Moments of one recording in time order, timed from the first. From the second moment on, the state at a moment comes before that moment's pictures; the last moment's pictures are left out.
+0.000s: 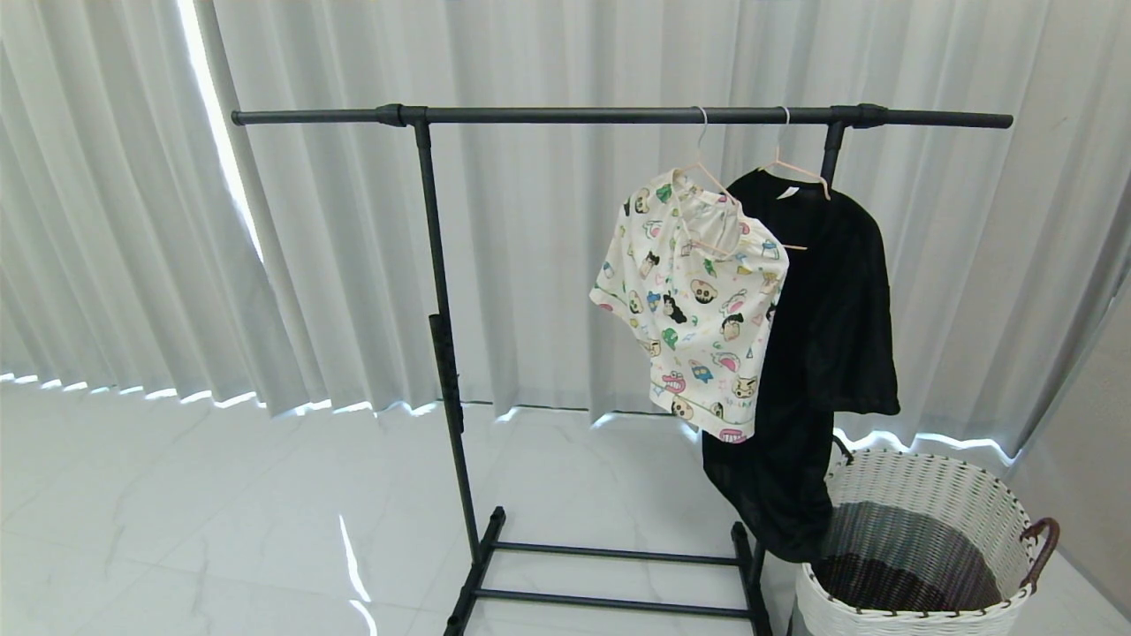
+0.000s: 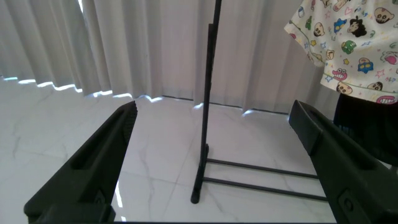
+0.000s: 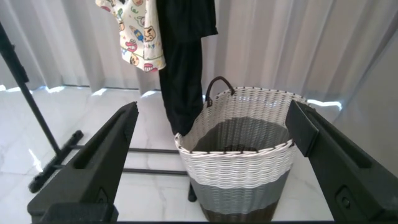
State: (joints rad) left arm 0.00 0.00 0.00 0.01 0.03 0.00; right arm 0.06 0.00 0.00 0.01 0.01 0.07
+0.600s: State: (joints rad) left arm 0.00 0.00 0.00 0.01 0.03 0.00; right arm 0.06 0.00 0.00 0.01 0.01 0.07
